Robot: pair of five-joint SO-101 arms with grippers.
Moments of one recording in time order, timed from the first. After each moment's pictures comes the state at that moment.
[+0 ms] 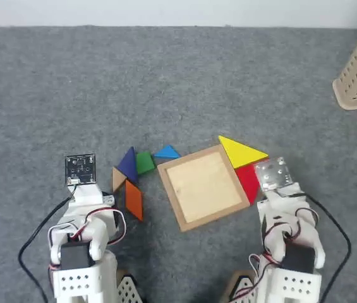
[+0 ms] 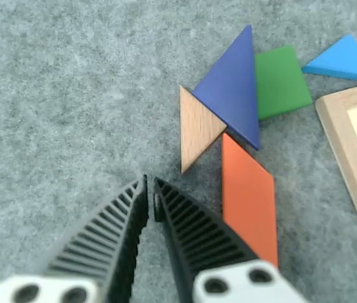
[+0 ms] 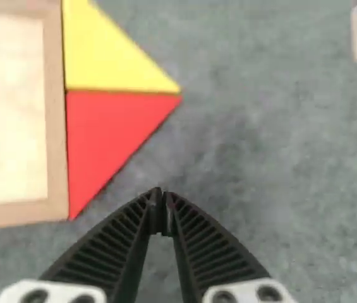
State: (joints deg) left arm -11.9 -103.3 96.9 72.6 6.1; right arm 6.1 -102.8 91.7 63.6 28.6
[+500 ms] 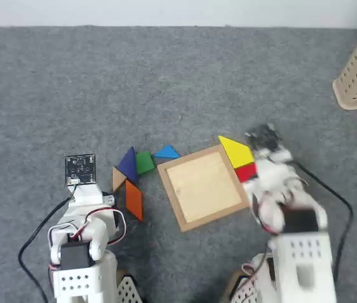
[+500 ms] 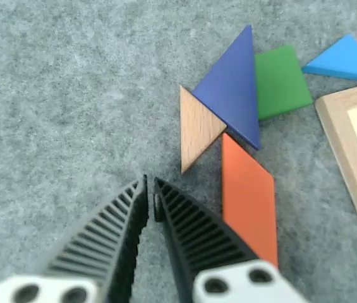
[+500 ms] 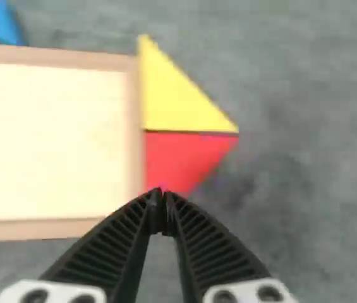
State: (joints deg) left arm -11.9 -103.3 96.9 72.6 6.1; right arm -8.4 -62.4 63.1 63.0 17.9
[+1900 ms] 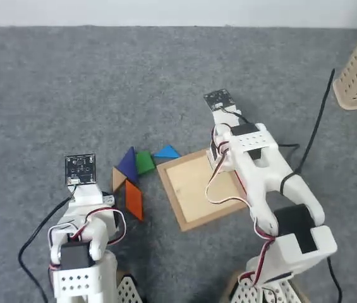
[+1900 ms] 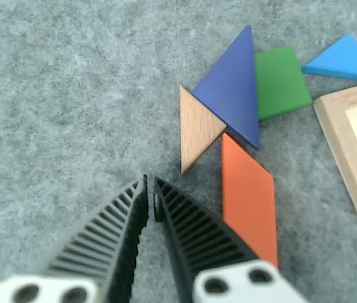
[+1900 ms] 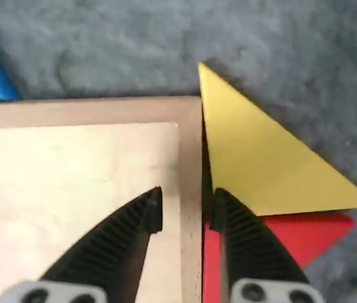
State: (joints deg) left arm -11.9 -103.3 96.9 72.6 6.1; right arm -17.8 5.9 28.0 53.9 5.8
